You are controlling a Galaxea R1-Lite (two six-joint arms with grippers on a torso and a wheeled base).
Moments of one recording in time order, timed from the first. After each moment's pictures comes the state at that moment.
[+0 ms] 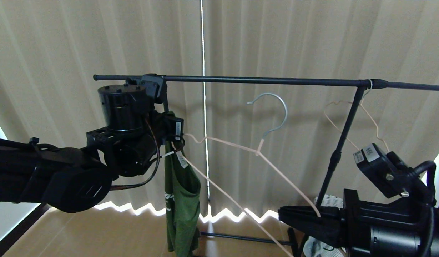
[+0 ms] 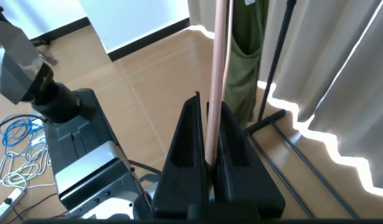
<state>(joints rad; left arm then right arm) -0.54 1.80 -0.97 -0.71 0.48 0.12 0.80 1.34 -0.51 -0.51 0.23 0.20</state>
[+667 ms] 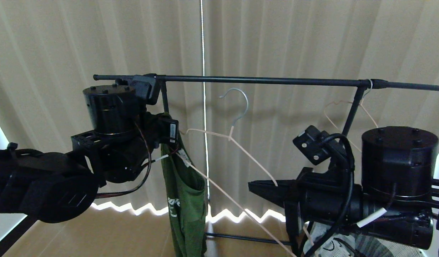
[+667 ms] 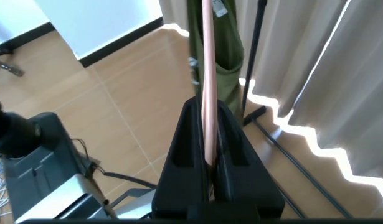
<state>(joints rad) -0.54 1.74 -0.91 -0.71 0.48 0.11 0.78 1.57 -0.70 -0.51 0.14 0.21</state>
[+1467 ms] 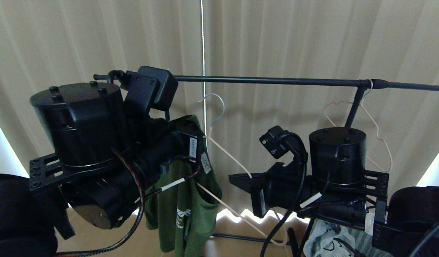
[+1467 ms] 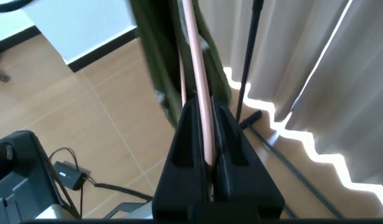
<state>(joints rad) -0.81 1.58 -0.83 -0.71 0.44 0.11 0.78 1.75 -0.79 -0.60 0.11 0.21</state>
